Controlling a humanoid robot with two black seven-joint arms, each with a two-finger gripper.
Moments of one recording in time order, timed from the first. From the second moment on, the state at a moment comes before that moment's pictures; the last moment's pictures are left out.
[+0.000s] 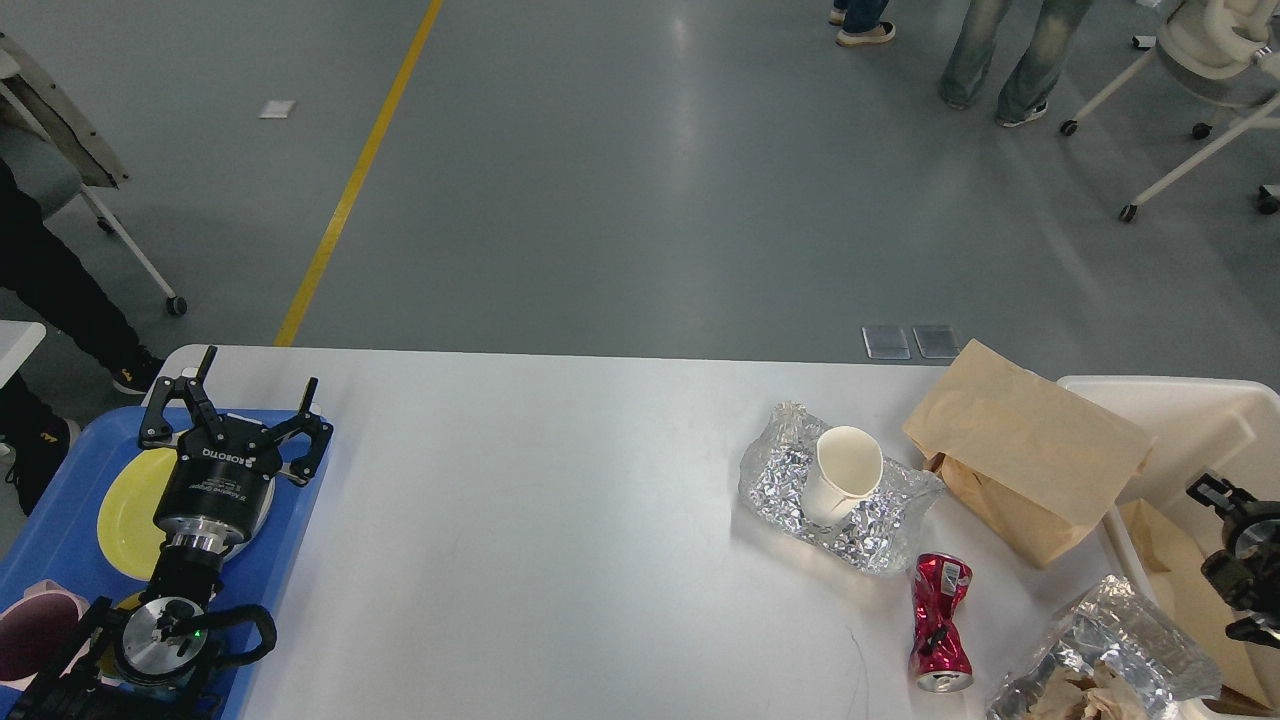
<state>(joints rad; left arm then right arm) -0.24 0.14 -1.52 -0.79 0.21 -0.62 -0.16 0.70 -0.41 -1.09 0.15 0.29 -0.16 -0.04</state>
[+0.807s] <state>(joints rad) -0.24 0.14 -1.52 -0.79 0.21 -0.62 -0.16 1.65 -0.51 -1.23 0.76 -0.11 0.33 -0.12</state>
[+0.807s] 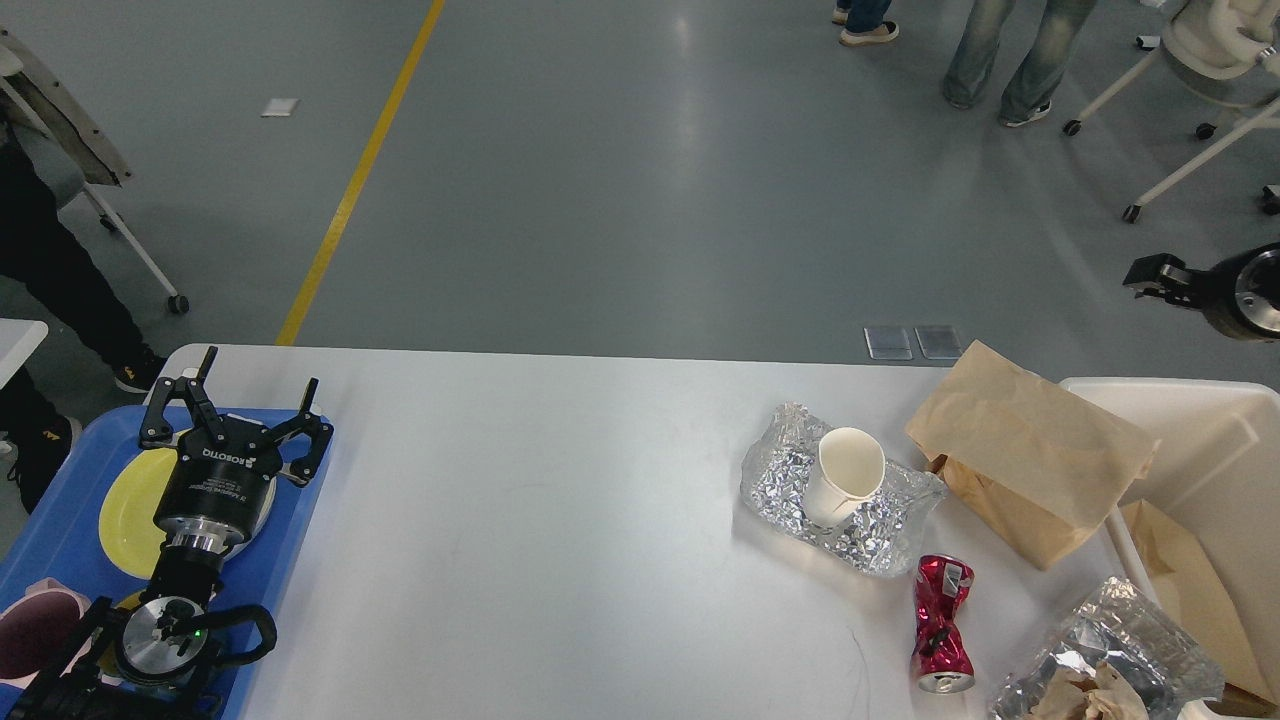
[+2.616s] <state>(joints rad) -0.24 0.14 -1.52 -0.78 0.21 -0.62 -0.16 1.99 -0.43 -1.40 1.23 0.05 0.53 -0.12</state>
